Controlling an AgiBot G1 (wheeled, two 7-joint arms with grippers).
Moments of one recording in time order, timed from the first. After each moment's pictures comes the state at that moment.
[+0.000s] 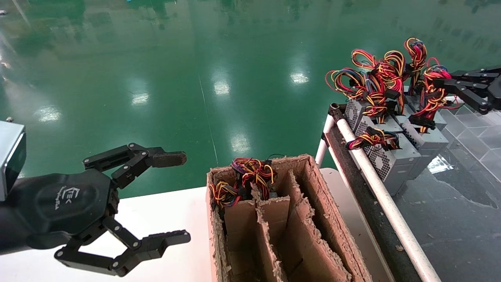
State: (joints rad) left arm -1.09 0.57 0.38 -1.25 0.65 1.44 -0.12; right arm 1.97 -0.73 -0.50 0.01 -1.40 -1.34 -0.37
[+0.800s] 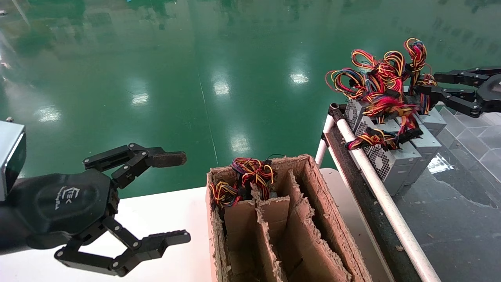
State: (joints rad) left arm -1.09 0.57 0.38 -1.25 0.65 1.44 -0.12; right arm 1.95 -0.75 -0.48 -0.02 -1.37 -1.33 -0.35
